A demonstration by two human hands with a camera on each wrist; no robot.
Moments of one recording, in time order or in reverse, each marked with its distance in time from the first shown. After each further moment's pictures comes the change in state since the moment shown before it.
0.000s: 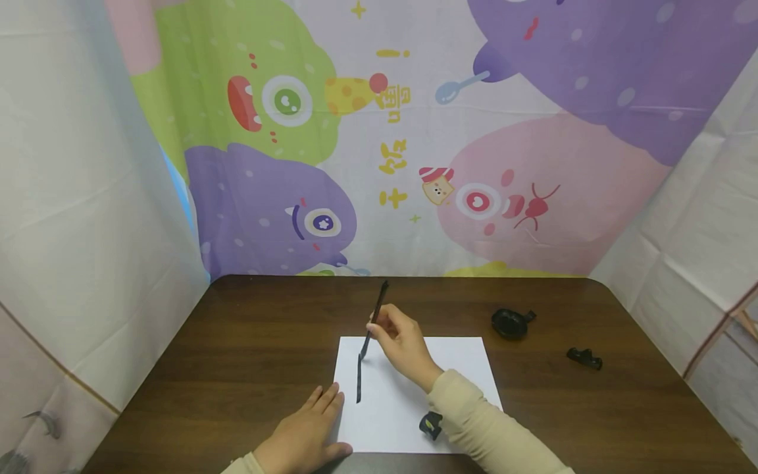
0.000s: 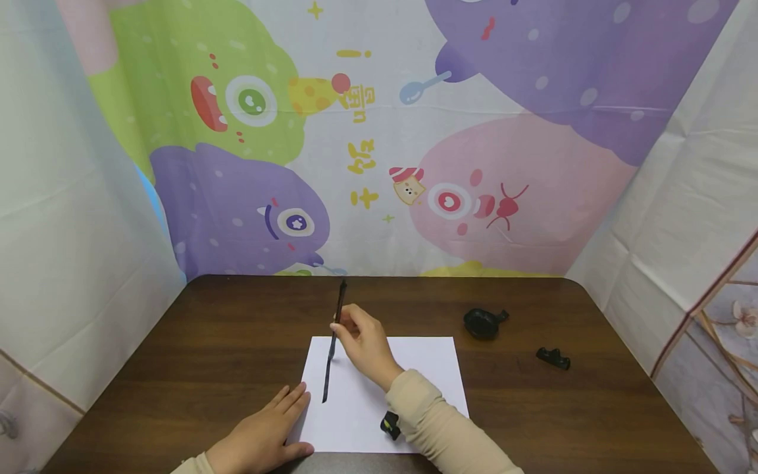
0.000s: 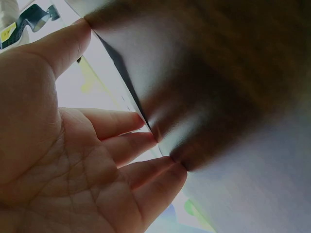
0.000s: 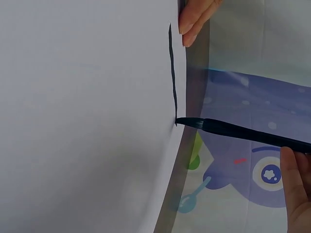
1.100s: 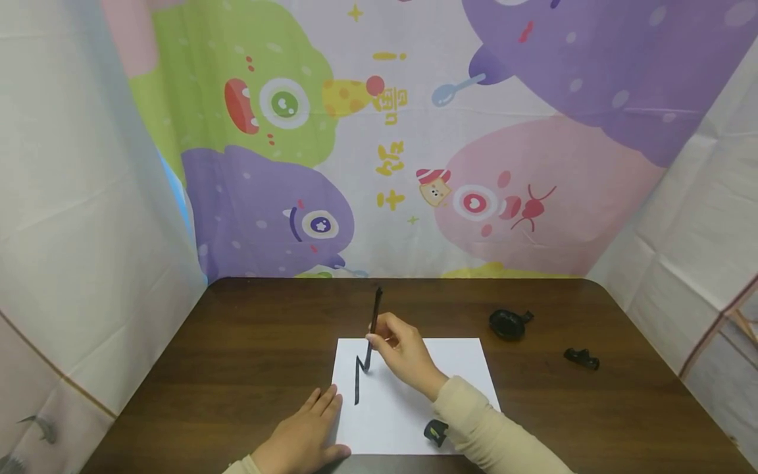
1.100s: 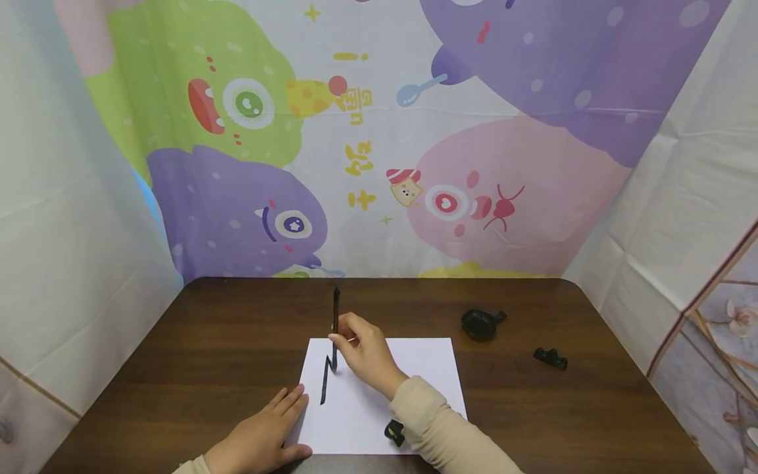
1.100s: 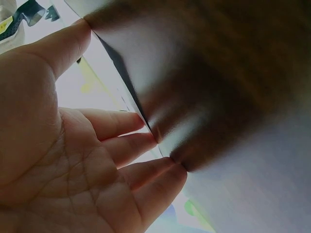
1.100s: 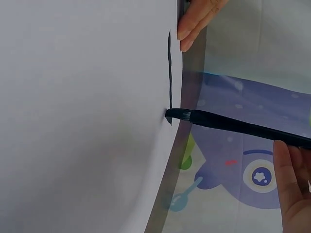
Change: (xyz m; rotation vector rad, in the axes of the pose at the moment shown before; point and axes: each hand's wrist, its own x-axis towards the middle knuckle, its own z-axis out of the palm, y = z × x) left_hand 0.001 0.002 0.000 0.004 -0.001 -0.003; right_hand -0.010 -0.004 -0.009 -0.099 -0.077 -0.039
